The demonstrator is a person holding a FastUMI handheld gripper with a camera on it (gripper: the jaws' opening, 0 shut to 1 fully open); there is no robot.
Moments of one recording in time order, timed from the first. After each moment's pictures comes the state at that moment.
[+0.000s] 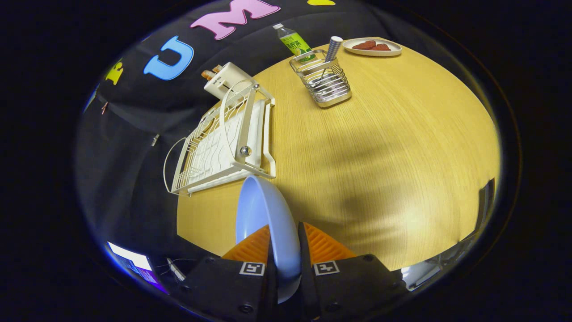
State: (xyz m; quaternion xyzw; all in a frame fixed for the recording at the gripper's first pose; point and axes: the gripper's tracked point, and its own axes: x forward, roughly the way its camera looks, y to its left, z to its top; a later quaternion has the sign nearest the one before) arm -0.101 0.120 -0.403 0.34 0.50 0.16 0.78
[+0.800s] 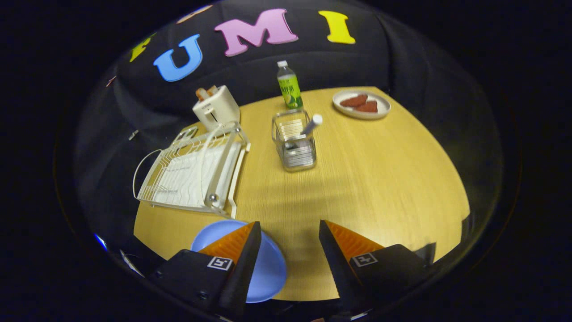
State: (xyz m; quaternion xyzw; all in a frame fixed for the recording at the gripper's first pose) arm -0.026 0.015 -0.342 0.16 0.37 0.10 0.91
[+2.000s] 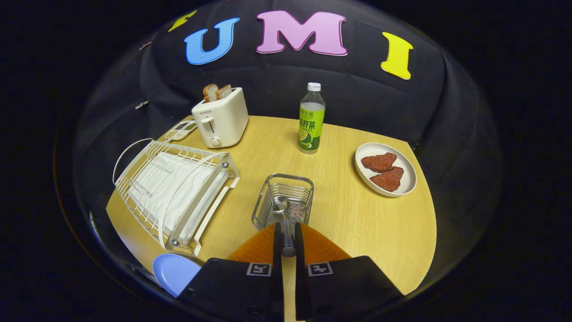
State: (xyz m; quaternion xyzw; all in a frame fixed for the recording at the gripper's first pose) arm 0.114 0.003 -0.356 0.05 0.37 0.16 0.91
